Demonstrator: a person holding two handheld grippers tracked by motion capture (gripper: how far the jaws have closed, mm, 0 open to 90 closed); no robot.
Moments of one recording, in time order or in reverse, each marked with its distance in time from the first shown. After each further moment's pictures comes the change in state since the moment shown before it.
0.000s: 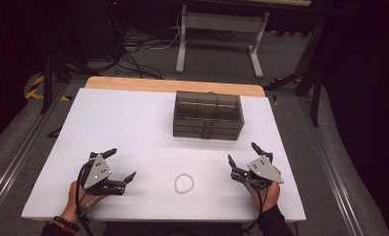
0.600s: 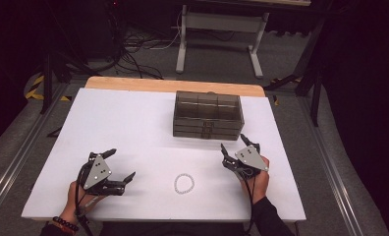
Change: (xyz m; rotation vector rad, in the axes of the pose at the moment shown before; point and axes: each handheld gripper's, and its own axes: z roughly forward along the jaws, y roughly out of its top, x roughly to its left) left arm 0.001 0.000 -0.002 0.006 0.012 0.000; right arm 0.013 0.012 0.040 0.013 -0.028 -0.032
